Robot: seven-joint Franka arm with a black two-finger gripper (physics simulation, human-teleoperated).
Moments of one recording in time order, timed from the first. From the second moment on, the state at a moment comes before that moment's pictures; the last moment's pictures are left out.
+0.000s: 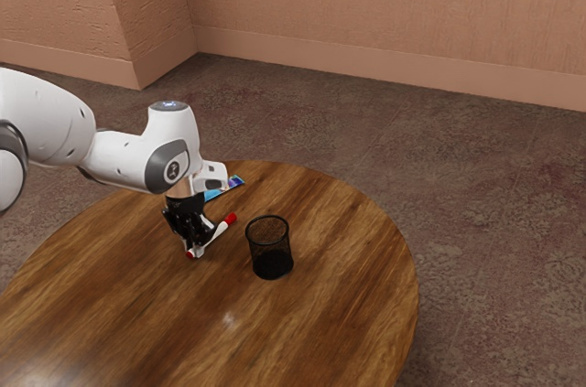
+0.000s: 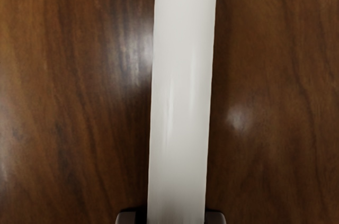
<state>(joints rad) 0.00 0.42 0.11 -1.99 -0.03 2.32 0.21</state>
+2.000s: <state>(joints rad) -0.03 0.60 -0.18 -1.30 0.17 1.34 0.19</state>
